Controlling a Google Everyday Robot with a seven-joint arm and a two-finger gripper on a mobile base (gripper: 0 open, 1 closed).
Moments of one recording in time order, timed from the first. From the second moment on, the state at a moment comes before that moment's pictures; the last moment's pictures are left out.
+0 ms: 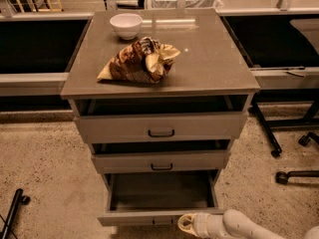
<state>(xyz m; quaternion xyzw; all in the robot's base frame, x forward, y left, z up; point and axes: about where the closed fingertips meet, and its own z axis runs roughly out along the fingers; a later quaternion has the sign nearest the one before) 0.450 -0.109 0.180 -0.59 0.67 0.23 0.40</state>
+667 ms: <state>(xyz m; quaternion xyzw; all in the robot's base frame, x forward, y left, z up) 0.457 -0.099 0.154 -0.59 0.66 0.21 0.41</state>
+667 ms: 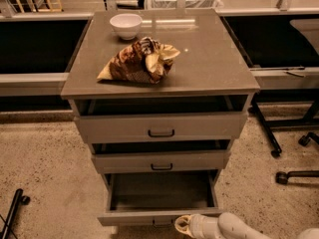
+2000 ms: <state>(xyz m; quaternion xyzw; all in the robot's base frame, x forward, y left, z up) 0.497 -0.096 0.150 -0.61 0.63 0.09 0.47</state>
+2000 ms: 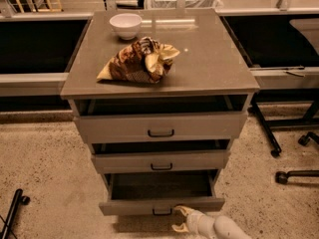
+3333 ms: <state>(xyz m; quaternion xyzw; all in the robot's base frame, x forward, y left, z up) 0.518 -0.093 0.129 -0.62 0.64 0.11 0.45</state>
